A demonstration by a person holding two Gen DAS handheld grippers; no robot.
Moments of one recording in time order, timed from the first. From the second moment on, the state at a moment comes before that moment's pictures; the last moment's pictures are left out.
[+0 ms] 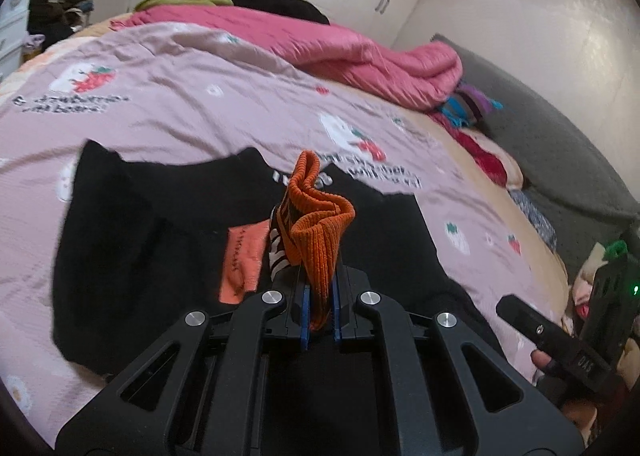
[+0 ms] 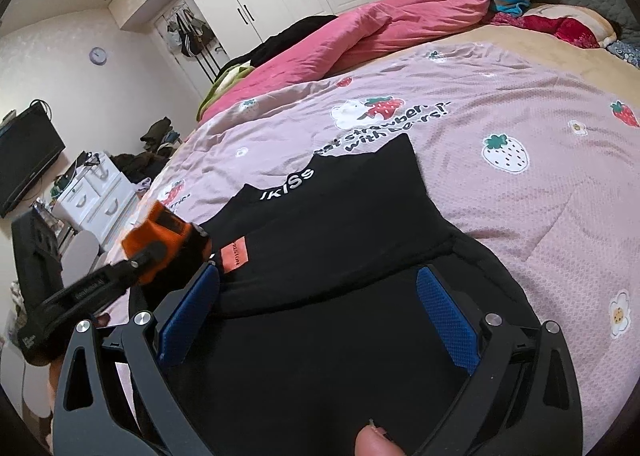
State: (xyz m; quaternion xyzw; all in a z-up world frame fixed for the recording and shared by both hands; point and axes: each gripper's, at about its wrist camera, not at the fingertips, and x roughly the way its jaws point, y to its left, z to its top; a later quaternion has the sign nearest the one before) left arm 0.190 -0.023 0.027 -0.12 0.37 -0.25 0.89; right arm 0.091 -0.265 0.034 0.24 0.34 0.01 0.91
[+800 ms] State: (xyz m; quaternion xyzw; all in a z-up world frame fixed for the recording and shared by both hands) left arm 0.195 -0.041 0.018 -0.09 0.42 -0.30 0.85; right arm 0.096 -0.282 0.014 0.28 0.35 -0.02 0.89
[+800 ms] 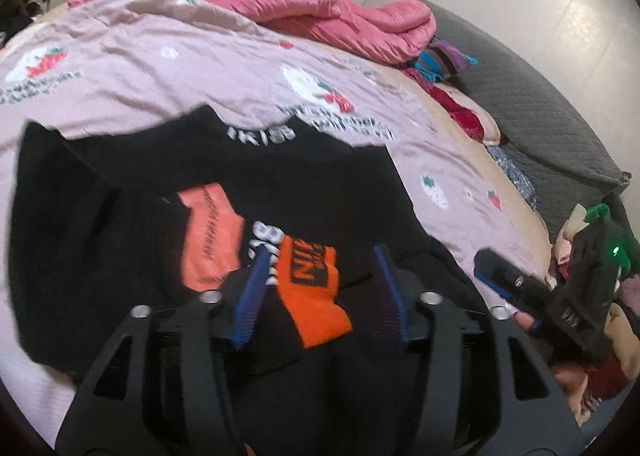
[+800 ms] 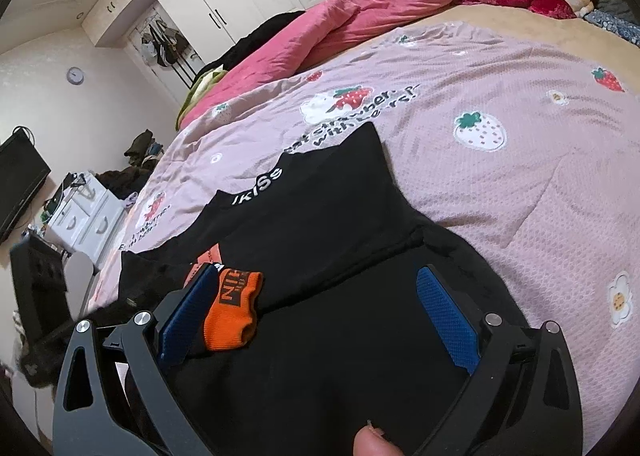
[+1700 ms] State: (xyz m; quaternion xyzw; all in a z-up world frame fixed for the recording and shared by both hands) left arm 0.243 0.069 0.053 -0.12 0.39 -0.14 0.90; right arm 0.195 -0.176 -0.035 0.16 0.46 0.08 0.87
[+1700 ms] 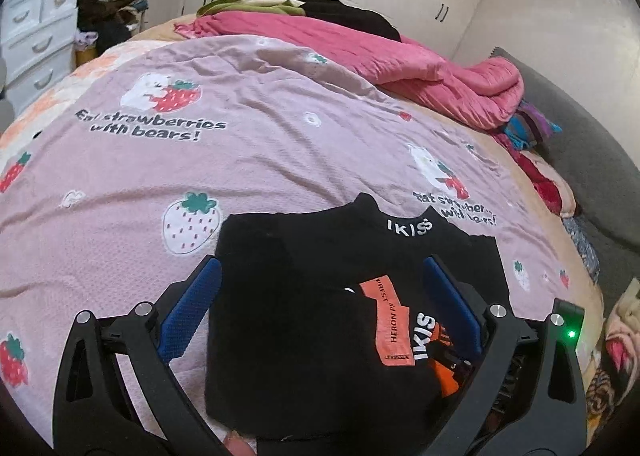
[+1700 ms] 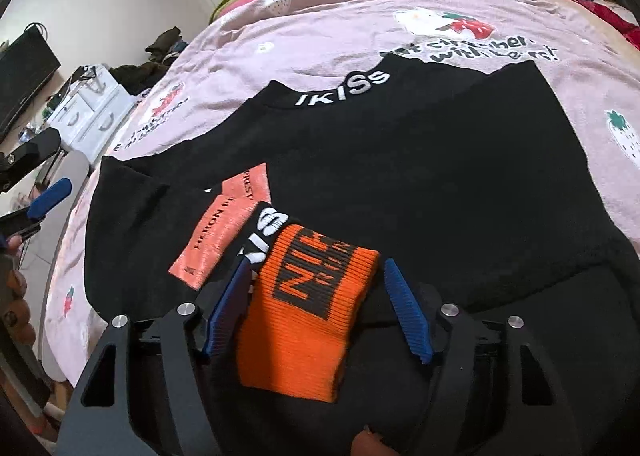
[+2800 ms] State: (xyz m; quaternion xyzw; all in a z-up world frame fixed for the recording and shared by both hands) left arm 0.247 0.104 0.054 -0.13 0.37 -0.09 0.91; right arm 0.208 -0.209 0.081 0.05 0.33 0.09 0.94
